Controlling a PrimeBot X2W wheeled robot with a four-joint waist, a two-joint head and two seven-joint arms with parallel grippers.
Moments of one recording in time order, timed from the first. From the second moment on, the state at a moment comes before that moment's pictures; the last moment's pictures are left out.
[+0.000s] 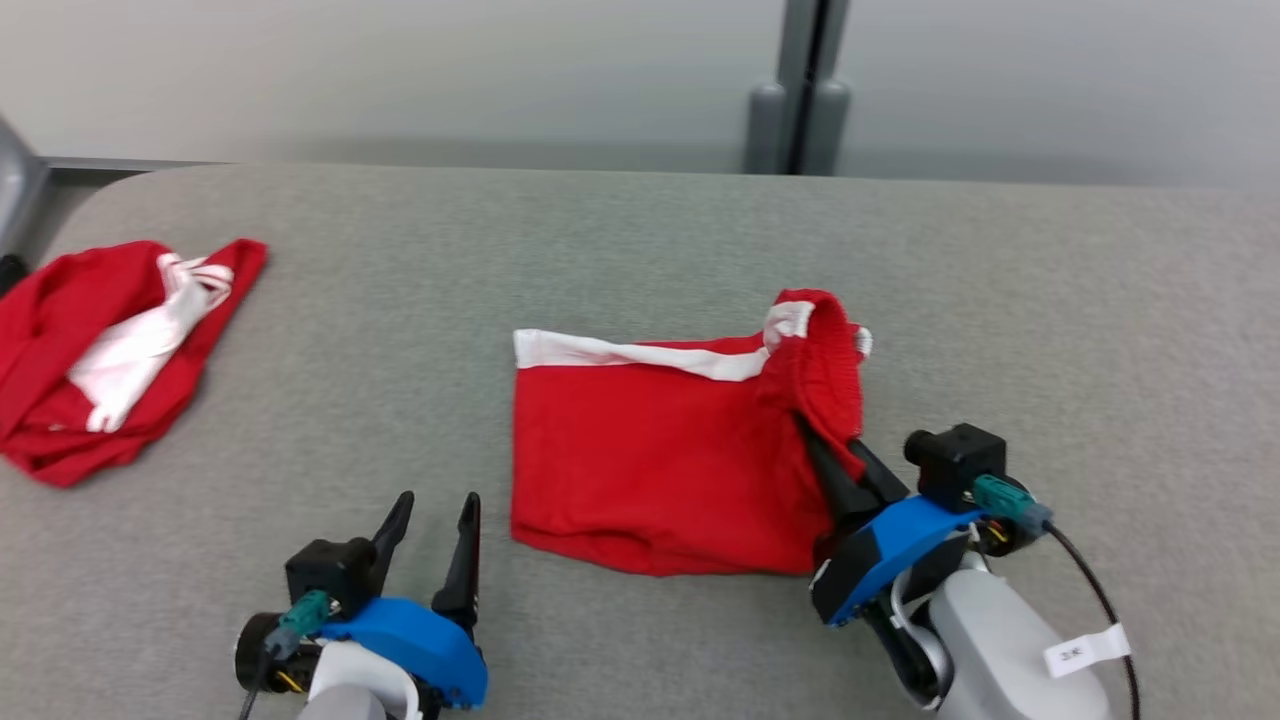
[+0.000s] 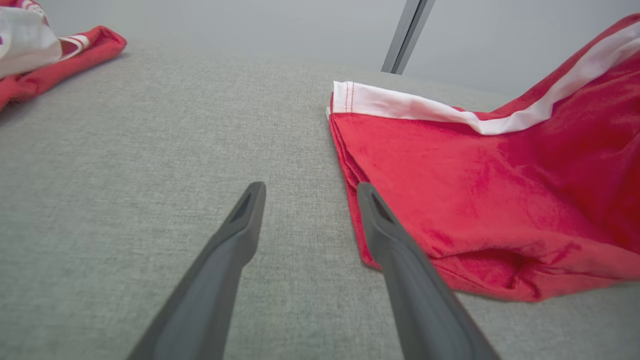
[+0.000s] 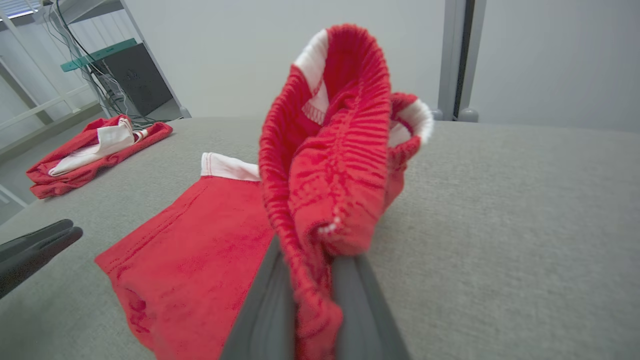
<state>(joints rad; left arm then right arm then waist) -0.25 0.12 -0.28 0.66 -0.38 -0.13 -0.26 -0.44 -0.05 0.34 0.65 0.33 0.13 -0.26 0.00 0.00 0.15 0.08</state>
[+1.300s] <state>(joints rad) -0.18 0.10 -0.12 0.50 -0.23 -0.13 -0.26 -0.33 -0.05 0.03 0.56 0.10 0.13 -0.26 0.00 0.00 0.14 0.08</state>
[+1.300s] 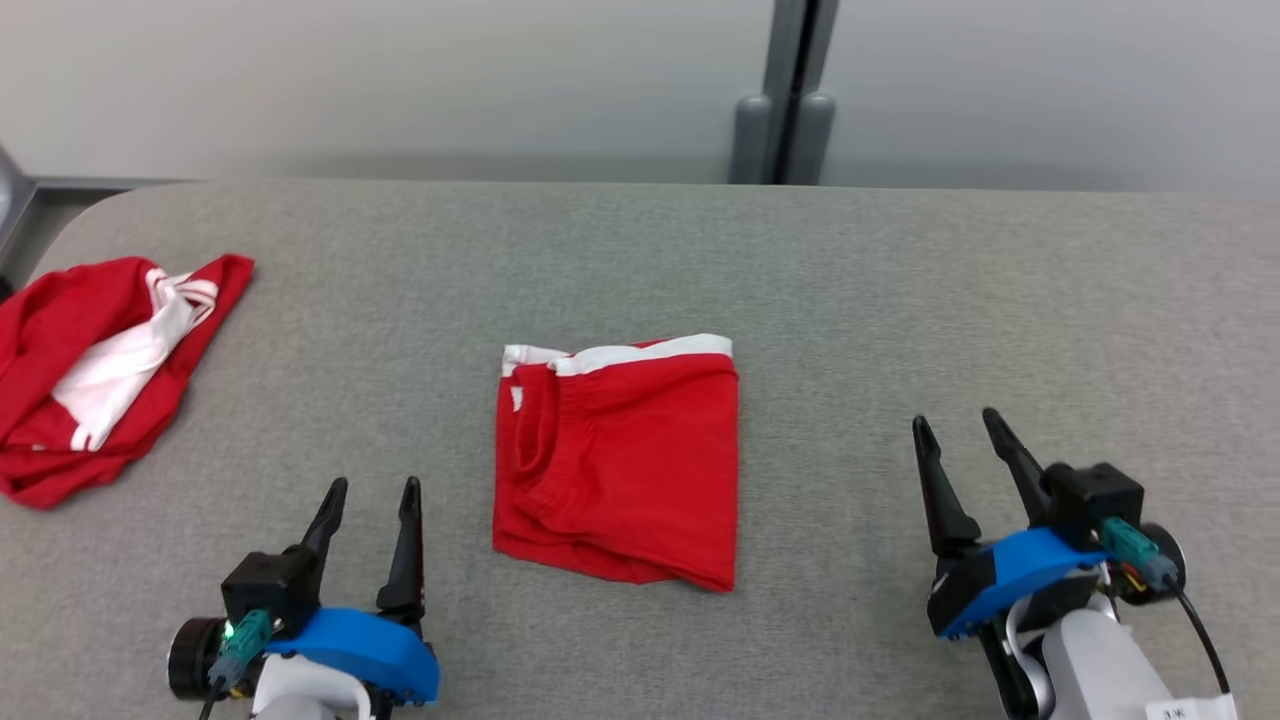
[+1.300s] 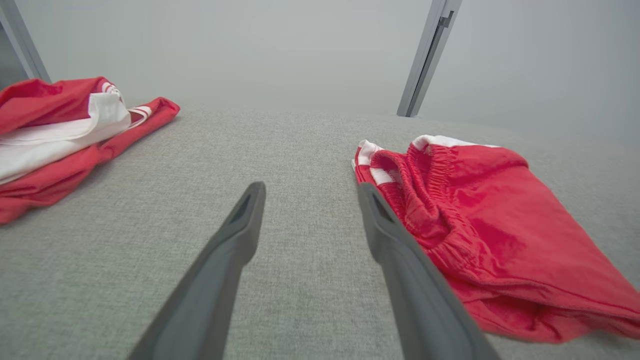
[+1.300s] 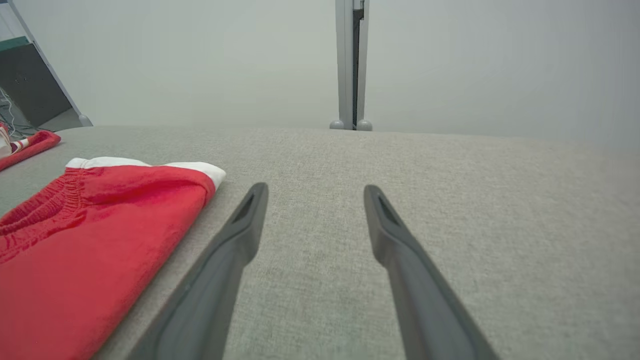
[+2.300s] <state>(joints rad) -0.10 0.09 -0.15 0.46 -0.19 -0.13 -0.26 -0.24 -0.05 0.12 0.57 0.17 0.13 -0.26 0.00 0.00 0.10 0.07</state>
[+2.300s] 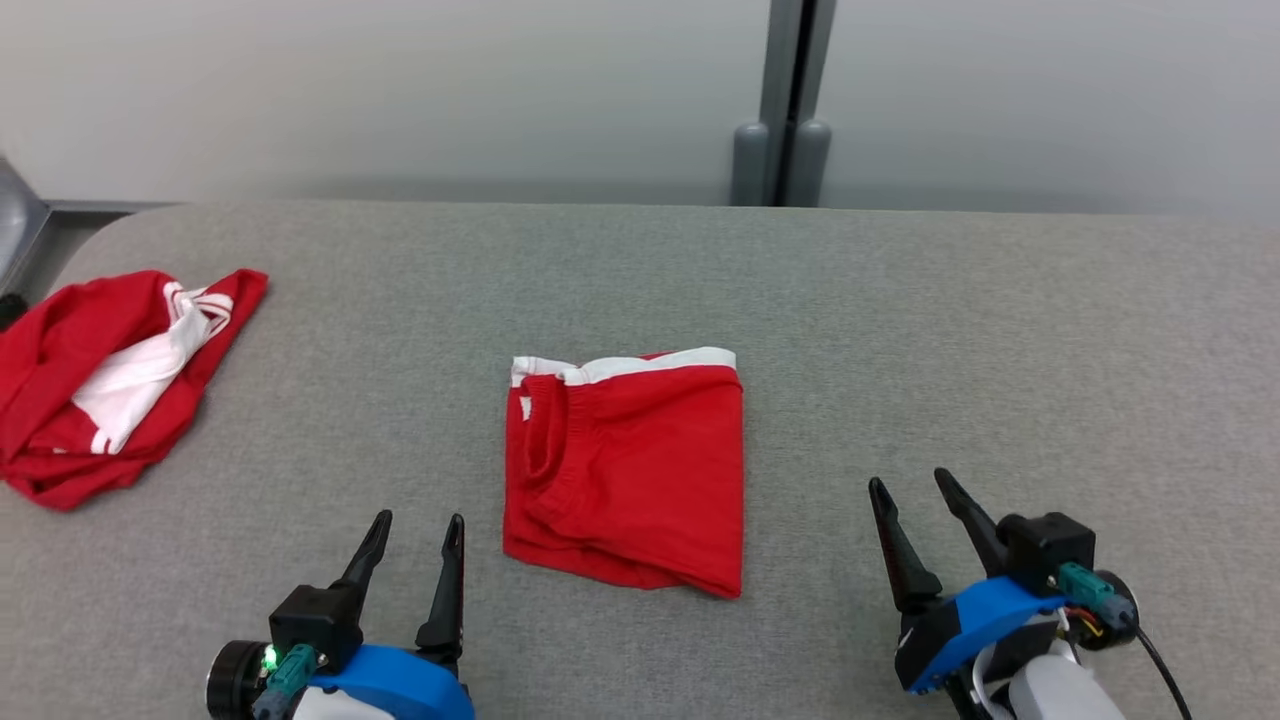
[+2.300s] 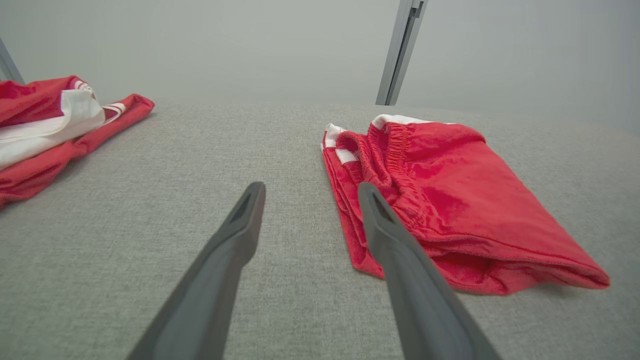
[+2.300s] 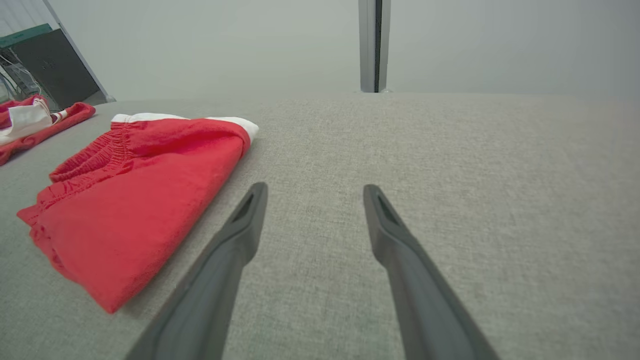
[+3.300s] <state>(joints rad) -0.14 0.16 -0.24 0.44 -0.26 -0.13 -0.26 -0.45 -0.05 0.20 0.75 0.30 0.13 -0.26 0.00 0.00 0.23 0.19</state>
